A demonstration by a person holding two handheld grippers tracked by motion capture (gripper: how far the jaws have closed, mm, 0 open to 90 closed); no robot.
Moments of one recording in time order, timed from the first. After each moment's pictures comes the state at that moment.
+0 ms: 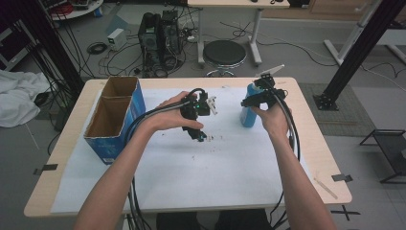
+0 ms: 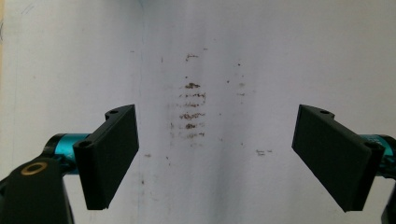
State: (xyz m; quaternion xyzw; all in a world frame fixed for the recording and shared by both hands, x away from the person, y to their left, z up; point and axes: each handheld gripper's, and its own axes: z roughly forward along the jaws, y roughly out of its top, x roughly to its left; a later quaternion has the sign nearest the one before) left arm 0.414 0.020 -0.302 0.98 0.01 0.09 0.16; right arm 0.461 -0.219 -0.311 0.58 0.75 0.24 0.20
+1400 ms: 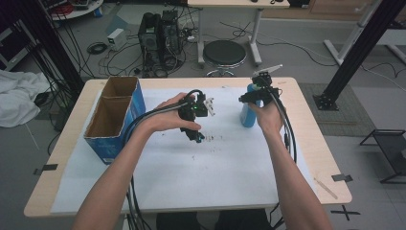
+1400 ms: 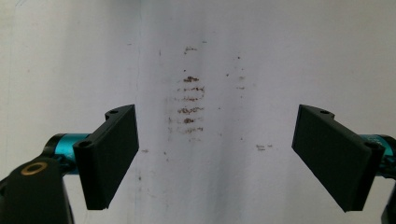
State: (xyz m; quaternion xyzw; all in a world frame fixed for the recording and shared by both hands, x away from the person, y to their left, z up) left arm 0.414 0.025 -0.307 0.98 0.01 0.09 0.15; right arm 0.475 -0.215 -0.318 0.59 0.73 0.27 0.20
